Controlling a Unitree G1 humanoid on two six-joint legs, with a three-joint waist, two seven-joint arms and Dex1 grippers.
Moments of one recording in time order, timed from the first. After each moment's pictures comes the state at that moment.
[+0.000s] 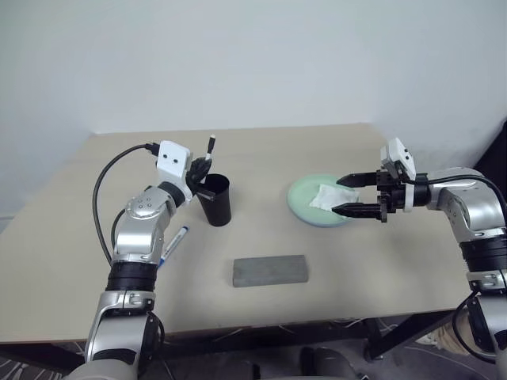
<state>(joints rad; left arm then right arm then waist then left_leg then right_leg) -0.56 0.43 0.09 0.30 -0.18 0.23 -0.47 -0.70 -0.70 0.09 0.25 0.36 0.50 1.34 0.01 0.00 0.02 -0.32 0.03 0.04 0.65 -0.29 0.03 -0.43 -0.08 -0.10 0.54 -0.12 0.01</state>
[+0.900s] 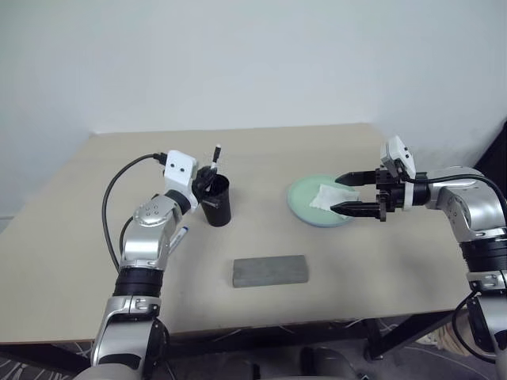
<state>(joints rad) -0.52 0.39 0.08 0.31 -0.17 0.21 -0.48 -0.70 -0.70 0.09 0.23 0.38 0.52 1.32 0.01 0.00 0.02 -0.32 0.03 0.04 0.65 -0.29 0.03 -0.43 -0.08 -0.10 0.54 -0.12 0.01</state>
